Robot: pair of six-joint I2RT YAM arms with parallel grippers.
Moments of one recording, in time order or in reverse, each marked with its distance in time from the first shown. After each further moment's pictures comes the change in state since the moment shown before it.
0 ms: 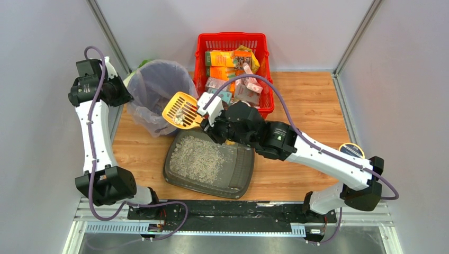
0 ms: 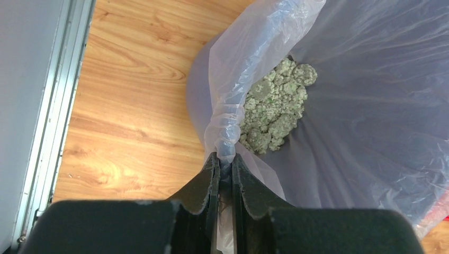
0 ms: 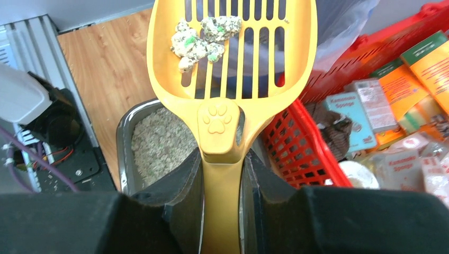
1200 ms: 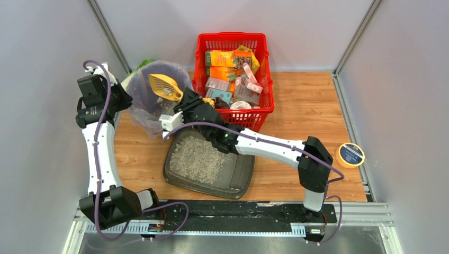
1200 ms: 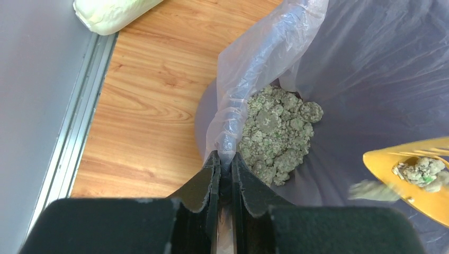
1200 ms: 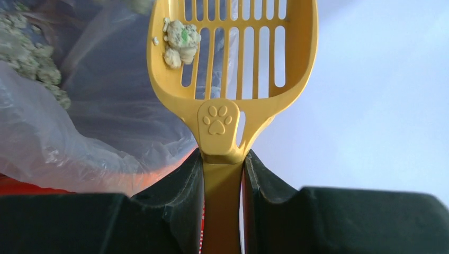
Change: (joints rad) left arm 0.016 -0.212 -0.324 0.358 0.019 0.012; right arm -0.077 0.431 0.018 0.695 0.230 -1.251
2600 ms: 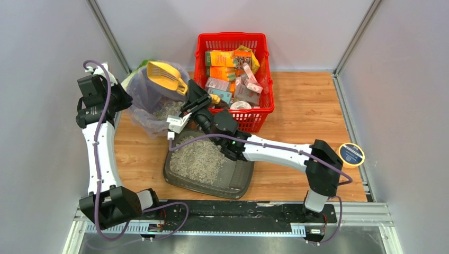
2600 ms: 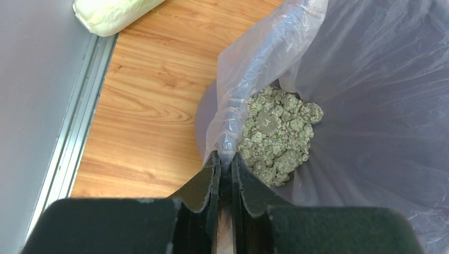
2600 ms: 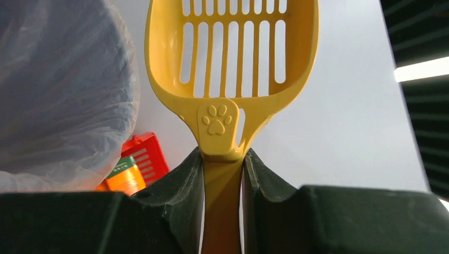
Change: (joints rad) left arm 0.000 0.000 -0.003 0.006 0.001 0.000; right arm 0.024 -0.070 -0.227 0.547 -0.028 -0.237
